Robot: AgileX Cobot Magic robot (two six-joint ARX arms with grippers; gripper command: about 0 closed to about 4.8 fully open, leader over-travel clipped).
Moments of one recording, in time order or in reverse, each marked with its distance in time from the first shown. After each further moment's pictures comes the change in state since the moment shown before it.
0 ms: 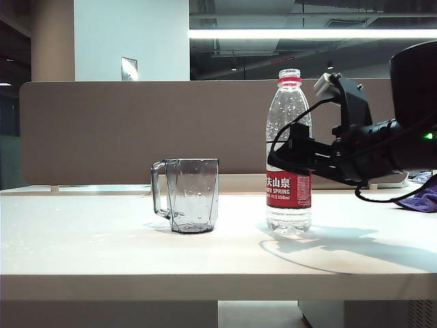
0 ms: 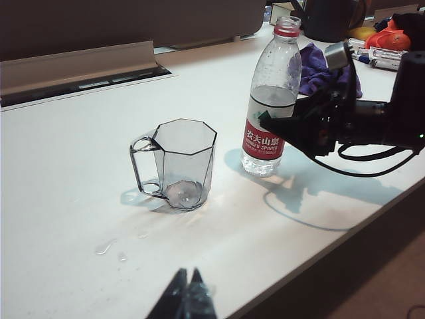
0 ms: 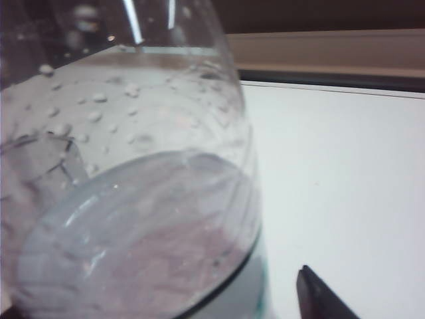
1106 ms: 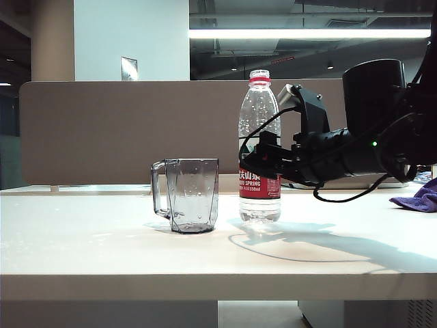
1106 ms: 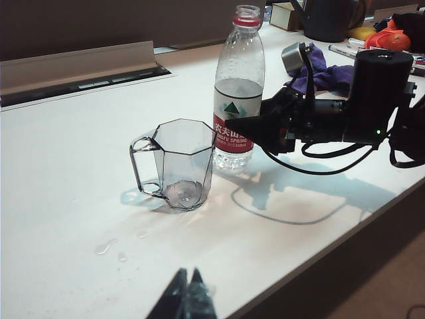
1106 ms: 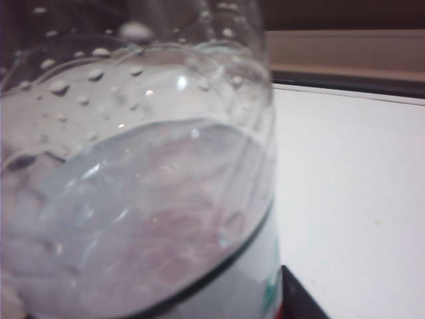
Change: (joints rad) left arm 0.000 0.000 0.000 0.000 0.000 0.000; right arm 0.059 0.129 0.199 -0.068 -0.016 -0.002
